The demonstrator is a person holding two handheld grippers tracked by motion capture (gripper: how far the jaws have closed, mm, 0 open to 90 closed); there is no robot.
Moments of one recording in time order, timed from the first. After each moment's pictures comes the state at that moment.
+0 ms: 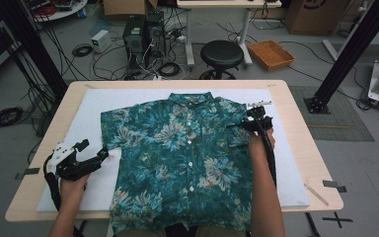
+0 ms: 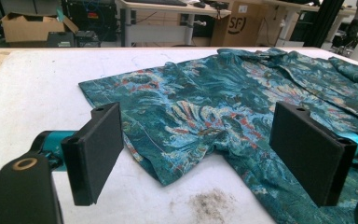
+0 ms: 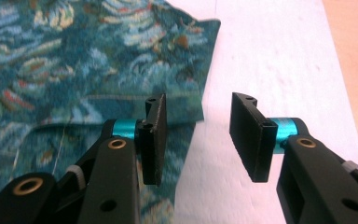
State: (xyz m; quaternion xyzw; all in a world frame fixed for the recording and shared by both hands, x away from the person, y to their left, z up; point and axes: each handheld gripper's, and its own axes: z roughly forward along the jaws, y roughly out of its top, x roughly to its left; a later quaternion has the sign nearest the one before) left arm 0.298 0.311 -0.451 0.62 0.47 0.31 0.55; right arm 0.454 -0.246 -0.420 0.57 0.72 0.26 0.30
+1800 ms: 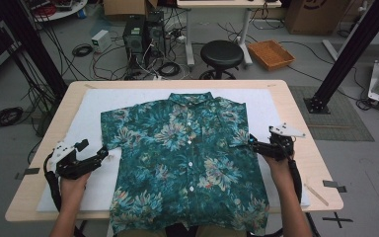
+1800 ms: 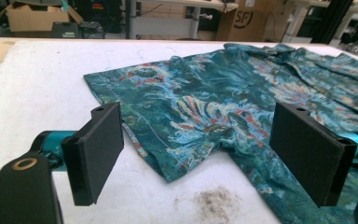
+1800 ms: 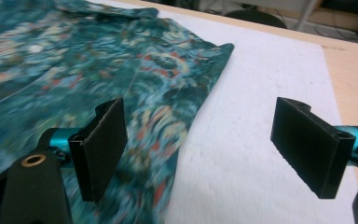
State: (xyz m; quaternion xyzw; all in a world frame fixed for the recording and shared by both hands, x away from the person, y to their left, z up) left arm 0.301 0.310 -0.448 0.63 0.48 0.31 0.52; right arm 0.357 -0.299 -0.425 0.46 0.72 0.42 0.31
